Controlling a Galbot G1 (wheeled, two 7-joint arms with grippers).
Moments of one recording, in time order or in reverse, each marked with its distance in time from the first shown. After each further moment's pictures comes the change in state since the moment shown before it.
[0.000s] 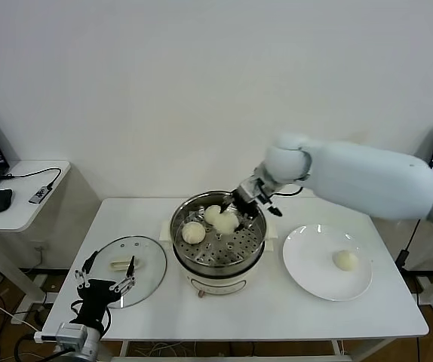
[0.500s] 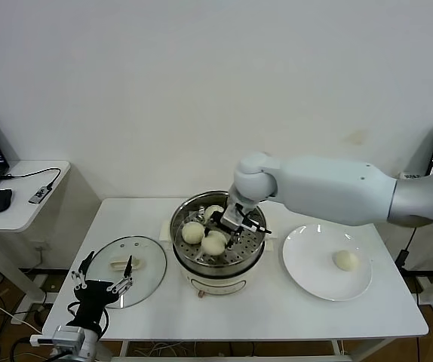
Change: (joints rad) left arm 0.018 -0.016 -0.012 -0.017 0.009 -0.003 -0.001; right arm -0.022 0.111 -0.050 -0.020 -0.183 0.193 -0.022
